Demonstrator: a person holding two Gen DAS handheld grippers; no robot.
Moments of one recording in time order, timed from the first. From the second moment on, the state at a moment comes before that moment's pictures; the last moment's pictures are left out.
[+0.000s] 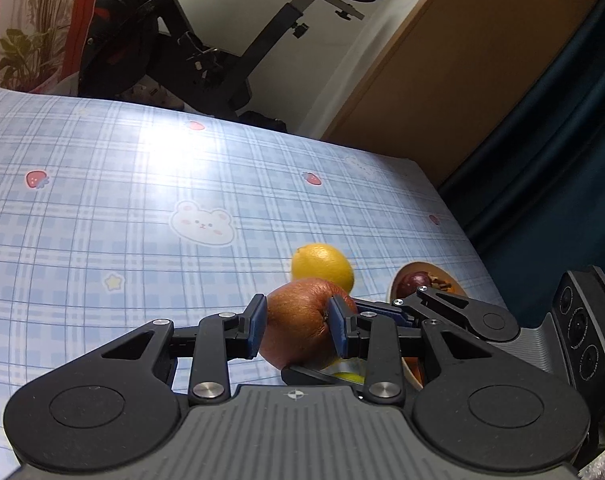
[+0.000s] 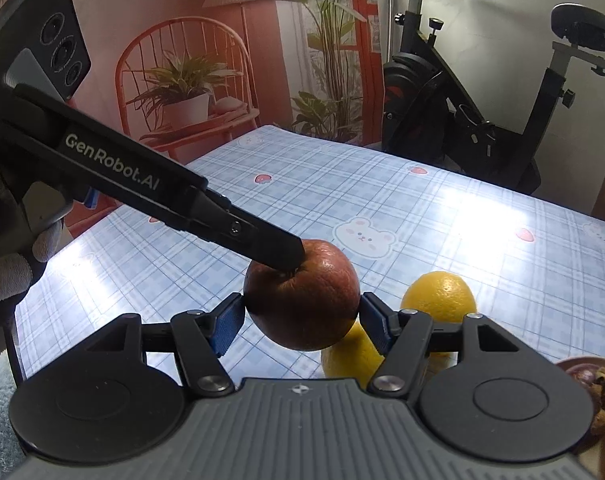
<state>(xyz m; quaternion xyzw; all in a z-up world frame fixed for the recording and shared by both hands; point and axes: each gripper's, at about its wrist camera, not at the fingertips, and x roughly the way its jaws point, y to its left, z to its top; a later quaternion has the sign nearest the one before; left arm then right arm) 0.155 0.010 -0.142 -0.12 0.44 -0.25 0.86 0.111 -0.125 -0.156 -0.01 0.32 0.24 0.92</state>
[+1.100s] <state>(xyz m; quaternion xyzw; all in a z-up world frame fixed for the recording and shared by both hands) 0.149 -0.201 -0.179 -0.05 0.49 -0.34 0.80 0.016 -0.289 -0.169 0.07 0.32 0.09 0.94</state>
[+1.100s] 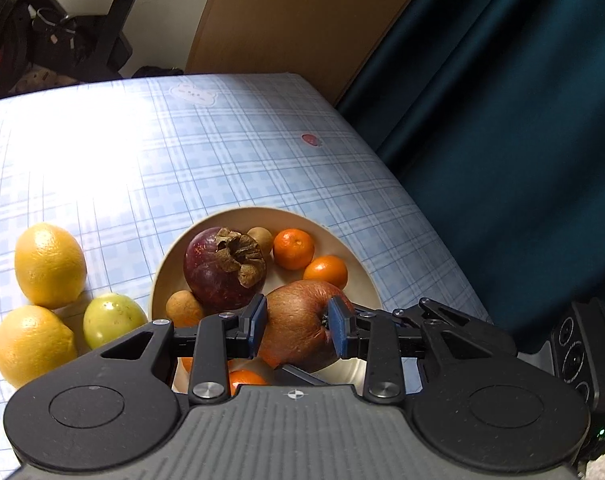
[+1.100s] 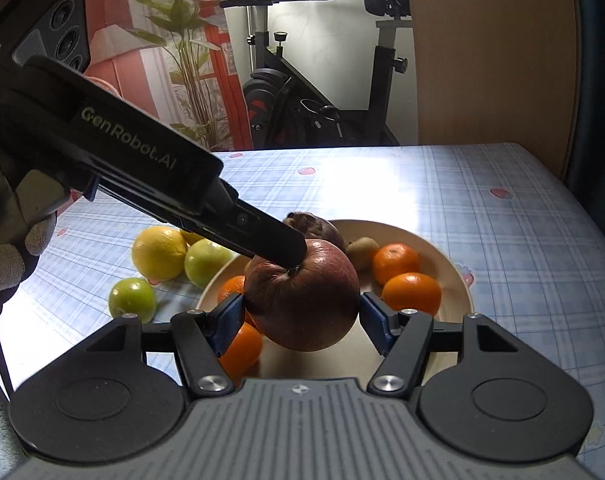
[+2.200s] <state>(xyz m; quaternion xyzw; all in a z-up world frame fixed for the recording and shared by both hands) 0.147 -0.124 -0.145 -0.08 0.44 -0.26 0.86 0.029 -0.280 -0.181 0.10 0.32 0.07 0.94</state>
